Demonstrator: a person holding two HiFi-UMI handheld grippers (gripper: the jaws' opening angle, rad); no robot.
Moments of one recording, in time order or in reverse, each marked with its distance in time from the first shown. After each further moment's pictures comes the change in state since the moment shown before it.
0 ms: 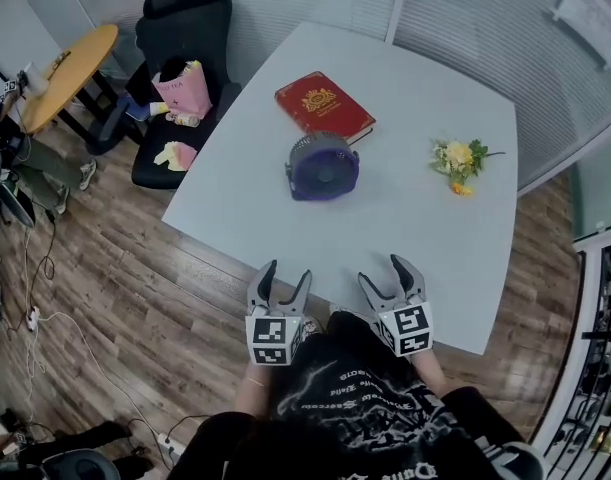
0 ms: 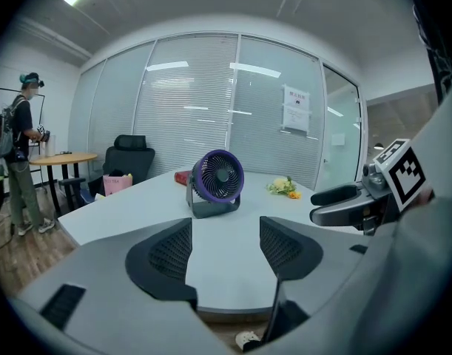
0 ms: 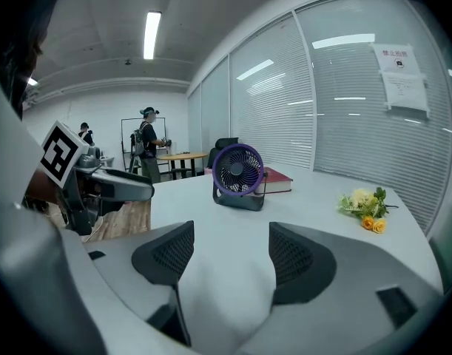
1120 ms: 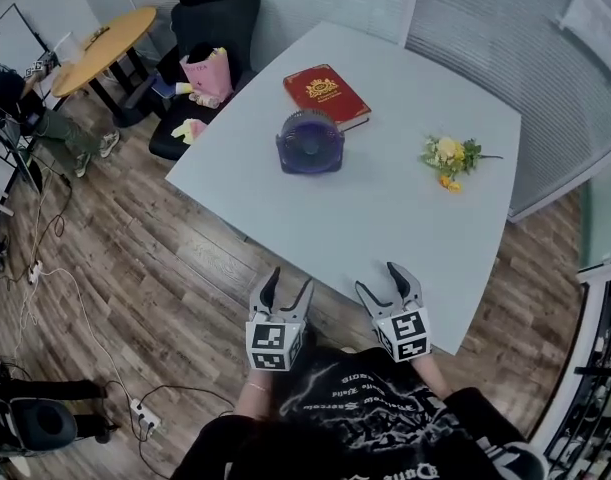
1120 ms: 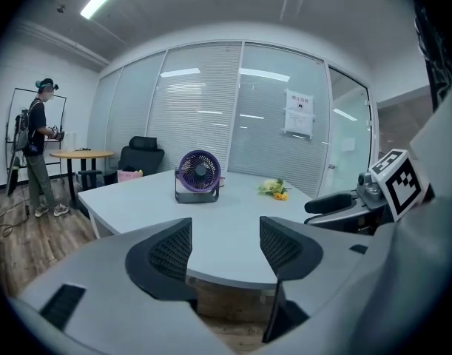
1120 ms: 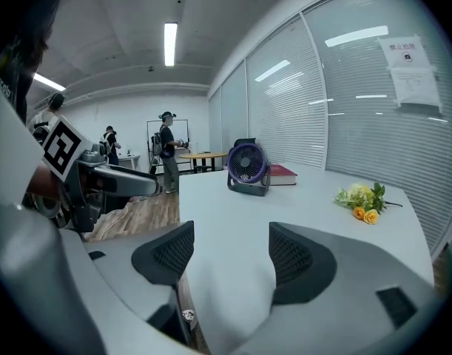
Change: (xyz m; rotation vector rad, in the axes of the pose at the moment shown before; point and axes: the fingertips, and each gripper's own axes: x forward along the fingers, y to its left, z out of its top) left arm -0.058 -0.123 -0.035 -0.074 -0.025 0.108; right arm -0.098 -0.024 -0.058 -0.068 0.000 0.166
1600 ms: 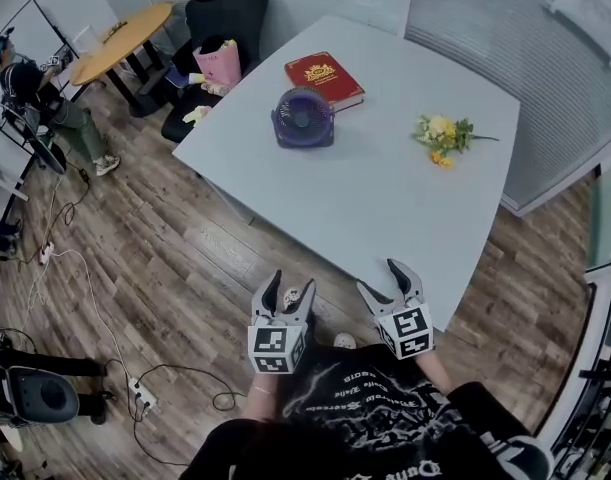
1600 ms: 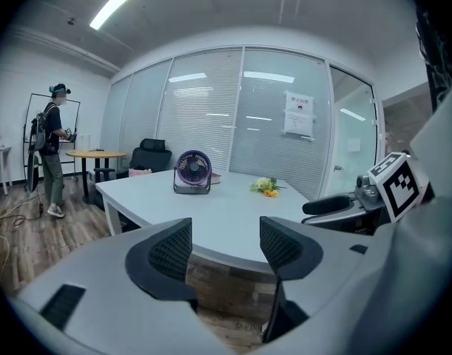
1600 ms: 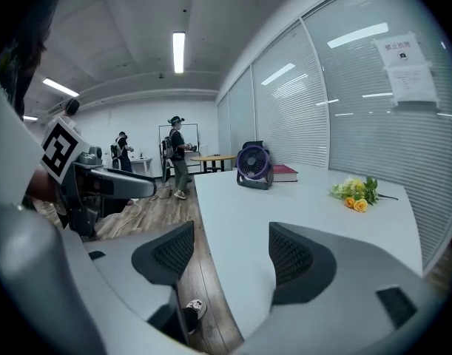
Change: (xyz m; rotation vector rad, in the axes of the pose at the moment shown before) left arm -0.072 -0.080 -0.039 -0.030 -0.019 0.084; right arm -0.085 0.012 -0.045 -0.020 -0.025 0.078
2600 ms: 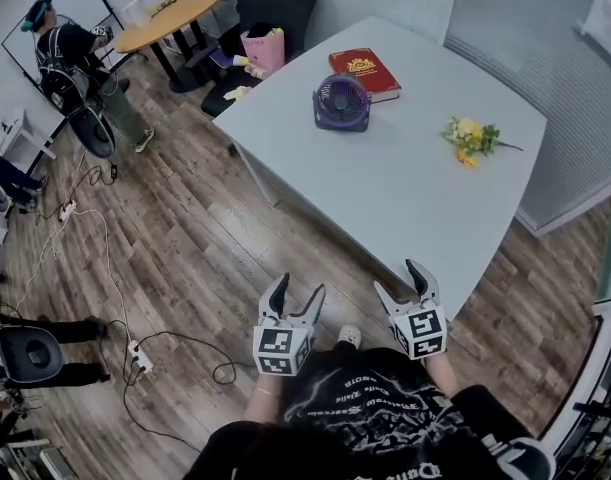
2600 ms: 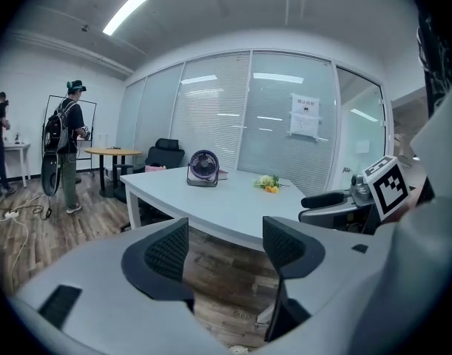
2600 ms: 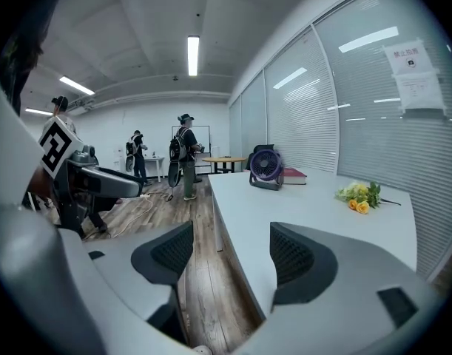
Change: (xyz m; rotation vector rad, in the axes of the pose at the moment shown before) left arm -0.084 -0.023 -0.032 -0.052 0.008 0.088; right arm -0.050 0.028 -0.018 -0.057 -0.016 0.068
